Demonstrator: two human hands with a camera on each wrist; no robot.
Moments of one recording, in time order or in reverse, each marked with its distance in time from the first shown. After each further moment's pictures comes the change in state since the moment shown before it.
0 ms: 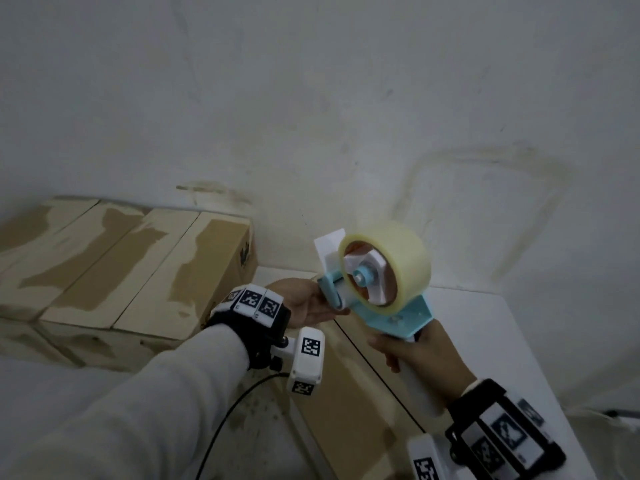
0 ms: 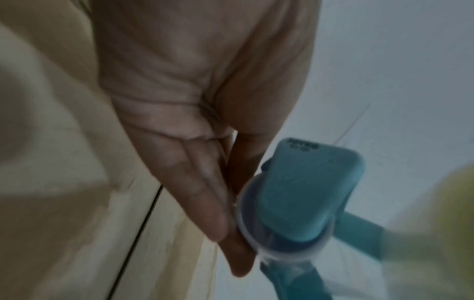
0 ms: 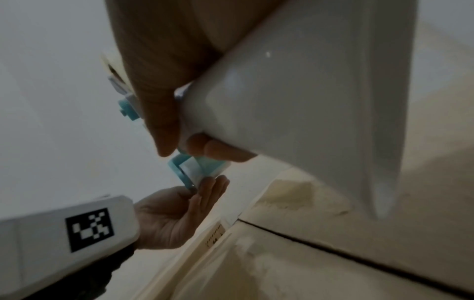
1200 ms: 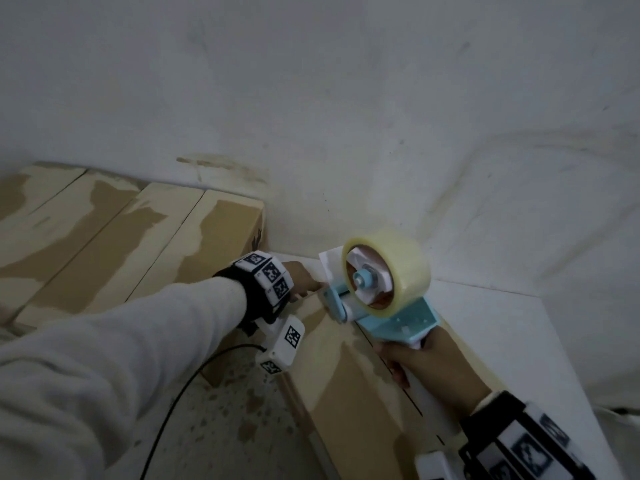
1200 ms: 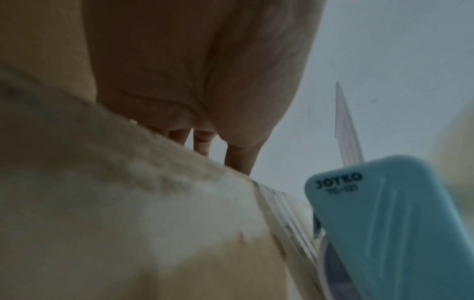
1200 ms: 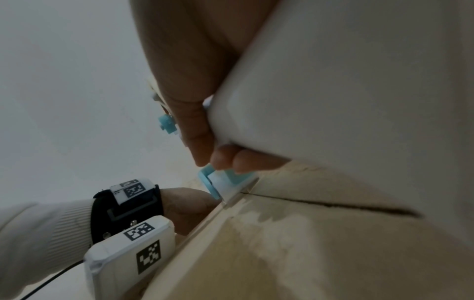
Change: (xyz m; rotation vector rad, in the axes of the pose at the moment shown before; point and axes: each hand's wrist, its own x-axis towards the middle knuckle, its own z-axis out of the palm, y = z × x) left_hand 0.074 0.036 -0.067 1.092 0.210 -0.100; right_hand 0.056 0.014 0.035 -0.084 -0.067 0.155
